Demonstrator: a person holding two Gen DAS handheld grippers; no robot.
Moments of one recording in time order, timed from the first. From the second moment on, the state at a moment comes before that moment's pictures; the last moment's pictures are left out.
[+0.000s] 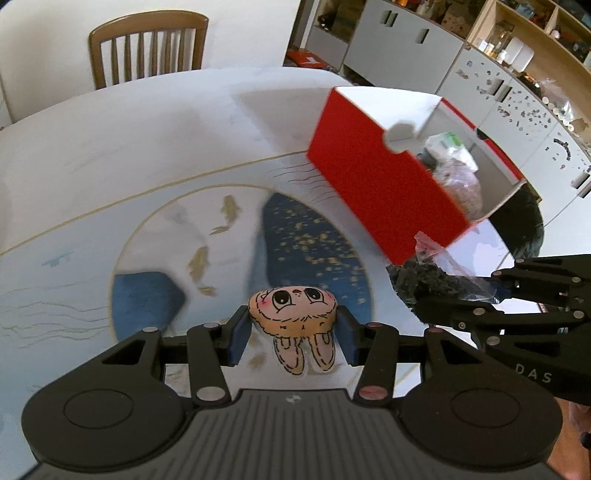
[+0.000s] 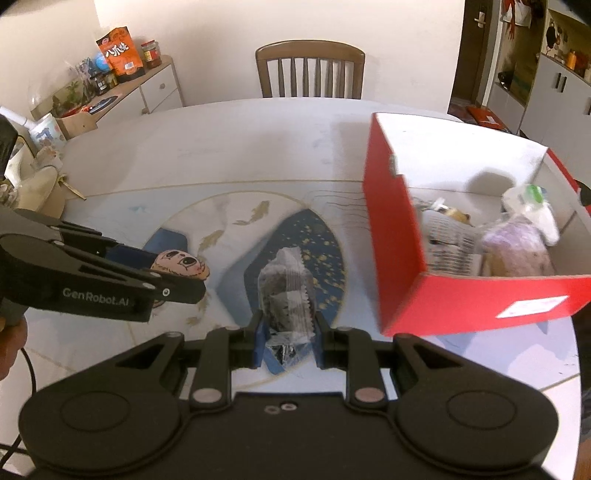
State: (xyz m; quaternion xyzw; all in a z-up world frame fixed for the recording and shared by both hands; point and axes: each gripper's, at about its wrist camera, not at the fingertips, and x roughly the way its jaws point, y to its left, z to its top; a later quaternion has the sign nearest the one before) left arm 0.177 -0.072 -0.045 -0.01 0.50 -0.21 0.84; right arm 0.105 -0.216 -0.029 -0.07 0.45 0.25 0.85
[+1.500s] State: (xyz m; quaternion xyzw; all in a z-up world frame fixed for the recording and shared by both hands) left arm 0.253 -0.298 0.015 0.03 0.44 -0.24 0.86; right arm 0.218 -0.437 0.015 -0.05 0.42 0.23 0.88
